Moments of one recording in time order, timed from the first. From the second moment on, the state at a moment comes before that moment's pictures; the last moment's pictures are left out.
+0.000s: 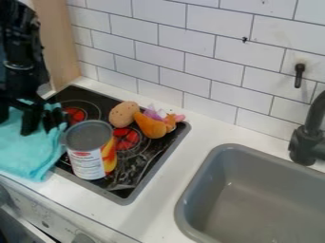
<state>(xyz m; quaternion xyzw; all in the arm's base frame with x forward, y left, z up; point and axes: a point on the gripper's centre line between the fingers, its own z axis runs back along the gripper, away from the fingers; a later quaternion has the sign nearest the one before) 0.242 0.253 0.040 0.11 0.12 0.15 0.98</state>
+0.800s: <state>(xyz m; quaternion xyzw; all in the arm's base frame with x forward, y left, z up) 0.264 0.197 0.129 -0.04 -0.04 0.06 1.00</state>
